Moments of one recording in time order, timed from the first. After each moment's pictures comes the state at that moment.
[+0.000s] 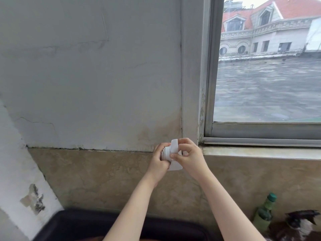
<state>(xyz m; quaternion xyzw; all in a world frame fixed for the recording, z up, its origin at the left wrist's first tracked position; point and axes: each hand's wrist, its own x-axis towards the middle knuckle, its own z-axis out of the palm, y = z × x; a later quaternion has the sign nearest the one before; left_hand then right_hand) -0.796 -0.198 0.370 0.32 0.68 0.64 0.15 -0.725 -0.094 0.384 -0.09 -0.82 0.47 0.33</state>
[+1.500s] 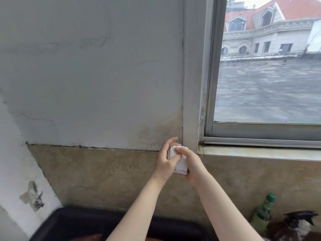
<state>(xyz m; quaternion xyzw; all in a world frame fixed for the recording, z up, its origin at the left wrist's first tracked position) -0.784 -0.182 0.364 0.34 0.62 0.70 0.11 -0.729 -0.100 0.377 -0.20 -0.50 0.84 0.13</state>
